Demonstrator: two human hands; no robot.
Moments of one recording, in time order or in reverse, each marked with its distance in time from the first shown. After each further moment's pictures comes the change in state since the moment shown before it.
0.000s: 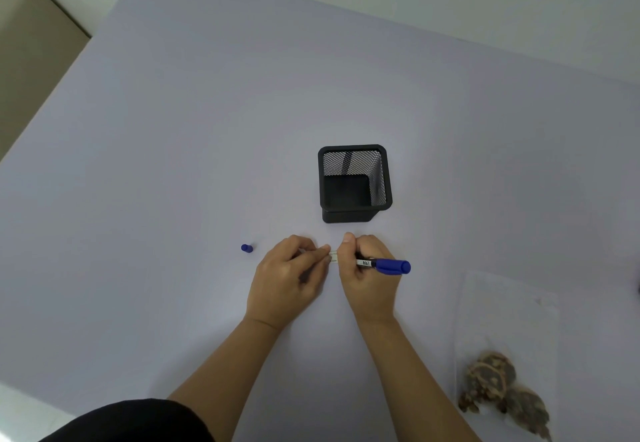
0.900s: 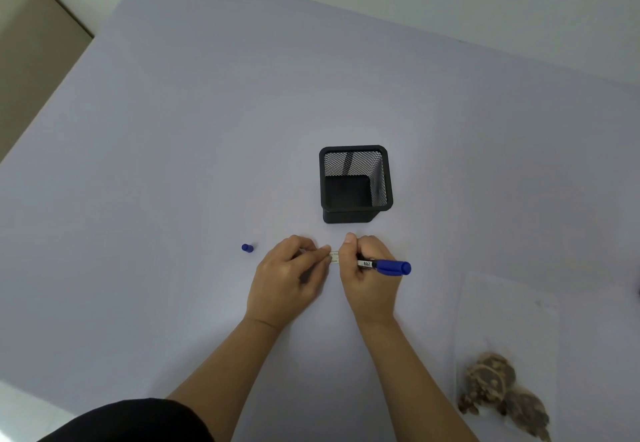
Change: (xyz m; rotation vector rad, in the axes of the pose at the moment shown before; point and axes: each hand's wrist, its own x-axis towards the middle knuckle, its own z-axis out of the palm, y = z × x) left_hand 0.001 0.001 -0.001 -0.001 -0.014 -0.016; right_hand 0.001 -0.002 -0.001 0.001 0.000 0.005
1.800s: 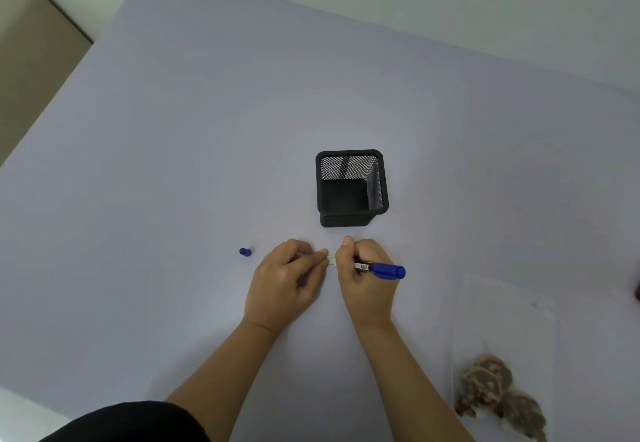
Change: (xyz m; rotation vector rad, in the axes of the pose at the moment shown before) left_hand -0.001 0.001 0.001 -0.001 0.020 0.007; right_hand 0.000 0.002 0.000 -0.004 0.015 0.006
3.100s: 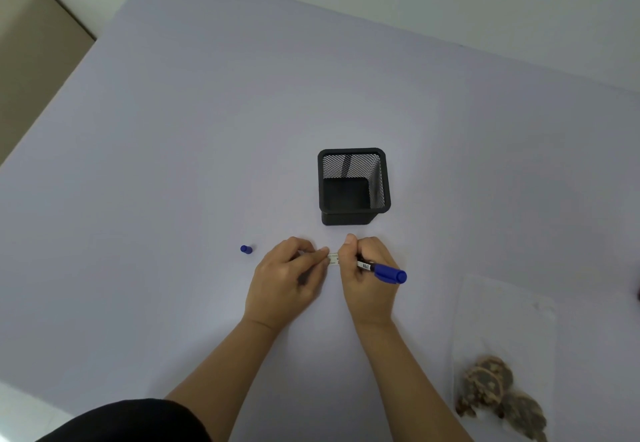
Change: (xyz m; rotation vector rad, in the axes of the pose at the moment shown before) left_hand 0.002 0.002 0.001 0.002 -0.002 0.008; right_hand 0.001 0.001 -0.003 0.020 0.005 -0.003
